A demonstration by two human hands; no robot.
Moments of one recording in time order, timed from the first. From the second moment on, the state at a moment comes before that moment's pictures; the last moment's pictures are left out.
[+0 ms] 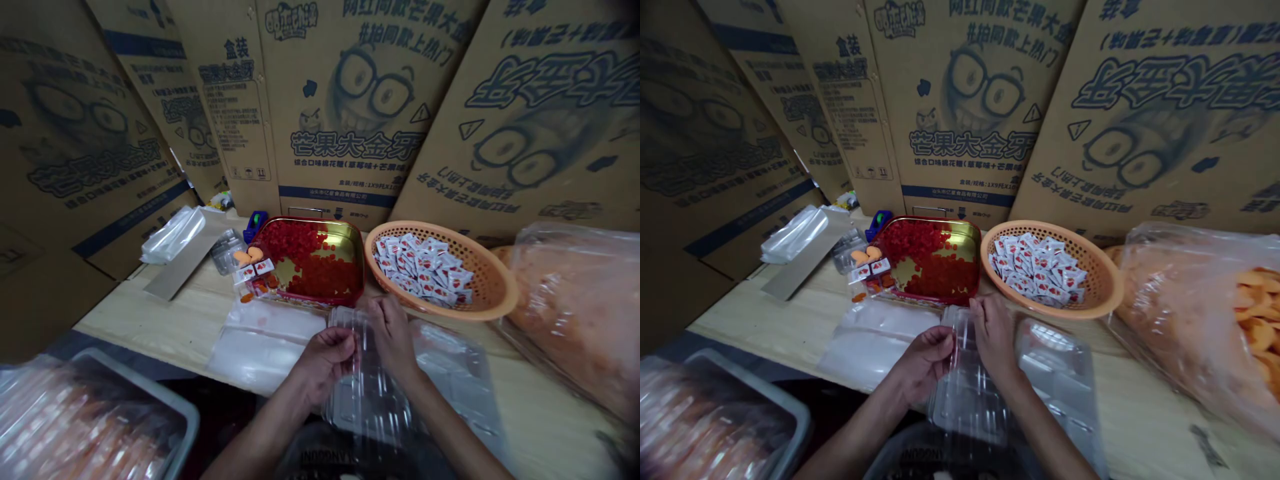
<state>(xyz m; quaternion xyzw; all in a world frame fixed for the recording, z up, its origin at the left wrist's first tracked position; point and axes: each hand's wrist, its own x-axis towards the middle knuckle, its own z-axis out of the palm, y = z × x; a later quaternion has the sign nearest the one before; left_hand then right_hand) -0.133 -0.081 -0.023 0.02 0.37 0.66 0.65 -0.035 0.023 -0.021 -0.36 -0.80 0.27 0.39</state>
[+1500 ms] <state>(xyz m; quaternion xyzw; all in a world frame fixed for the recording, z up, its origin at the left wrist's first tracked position) -0.102 -0.074 -0.028 -0.08 0.25 0.71 0.65 -0.035 0.021 -0.024 -0.41 -0.78 0.24 0.42</state>
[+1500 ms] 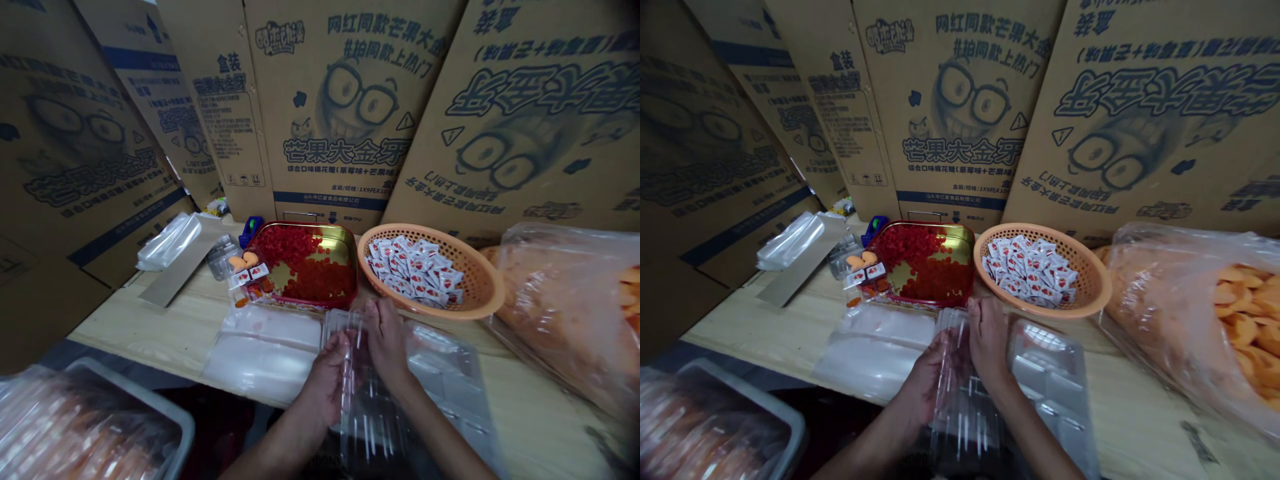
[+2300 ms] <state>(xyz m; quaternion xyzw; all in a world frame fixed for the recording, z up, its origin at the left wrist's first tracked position) -0.095 -0.078 -0.026 -0.07 0.23 0.70 0.67 -0.031 0.017 -0.018 -0.39 -0.76 0.29 0.43</state>
